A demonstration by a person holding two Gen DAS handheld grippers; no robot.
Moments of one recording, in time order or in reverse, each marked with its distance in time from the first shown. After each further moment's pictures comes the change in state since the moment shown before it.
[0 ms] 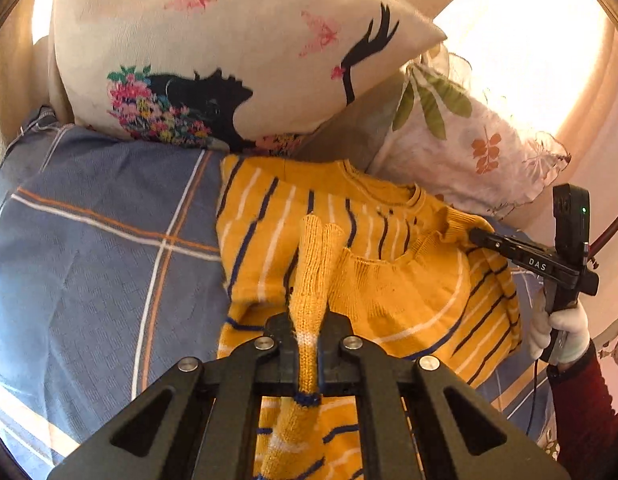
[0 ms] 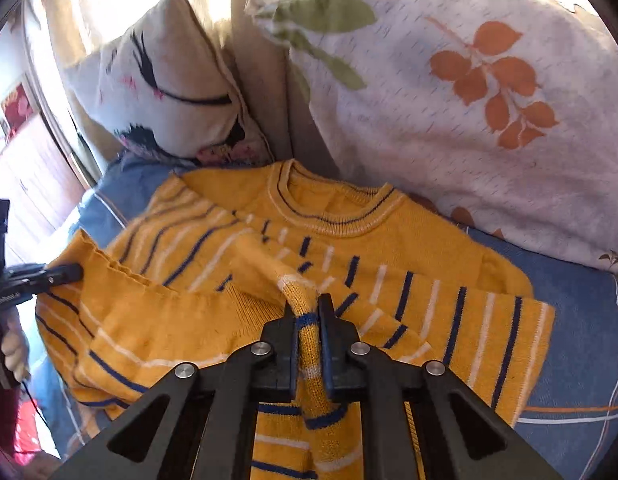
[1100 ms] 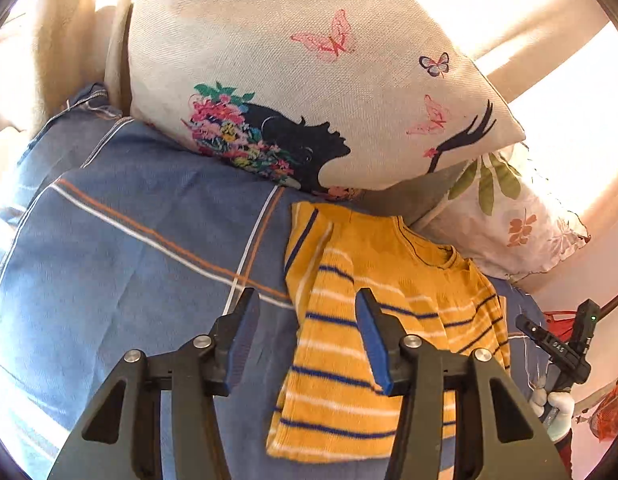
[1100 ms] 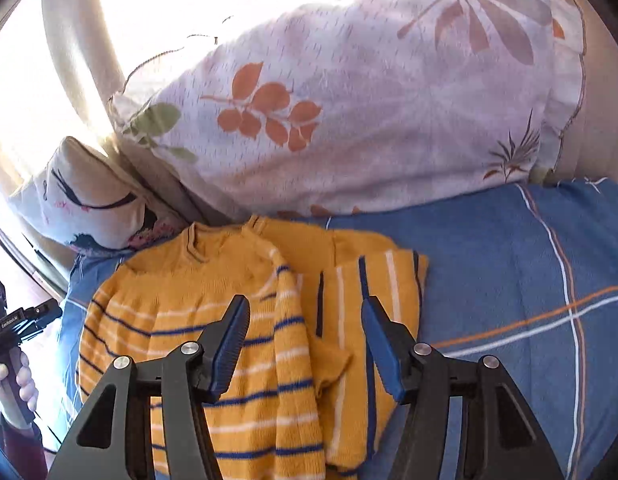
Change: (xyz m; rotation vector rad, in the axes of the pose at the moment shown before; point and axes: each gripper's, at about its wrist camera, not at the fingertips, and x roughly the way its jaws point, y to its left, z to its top) left arm -0.002 0.078 0.007 -0.201 -0.046 0.024; right arm -0.042 -0.065 -0.041 0.303 -0.057 -0.168
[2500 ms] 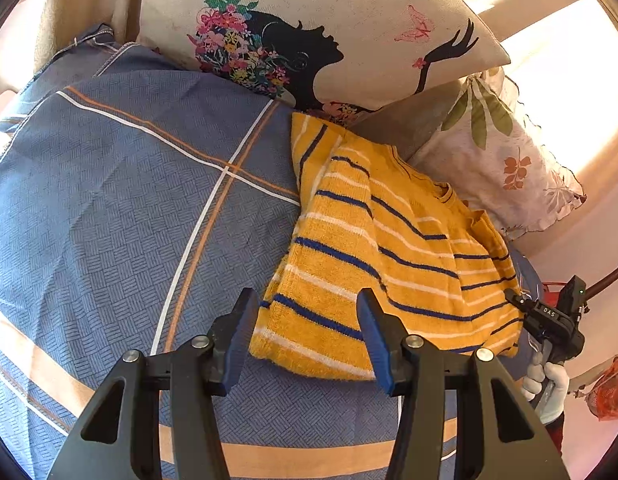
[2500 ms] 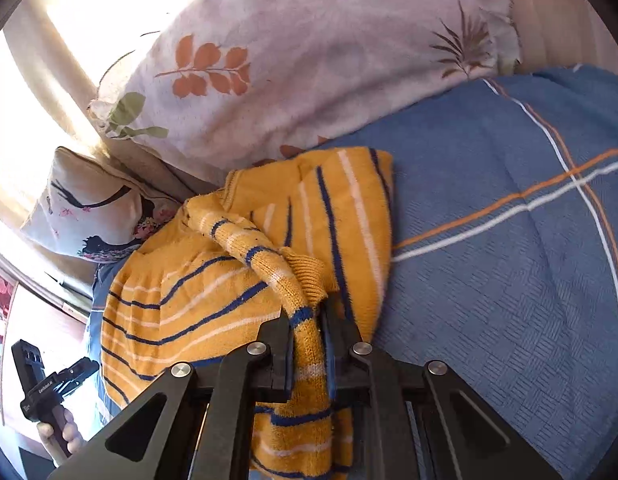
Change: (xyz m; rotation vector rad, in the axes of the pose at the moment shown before) left arm 0.007 -0.003 -0.073 -0.010 0.099 -0.027; right arm 0.007 -0.054 -0.061 0.280 0.051 0.121
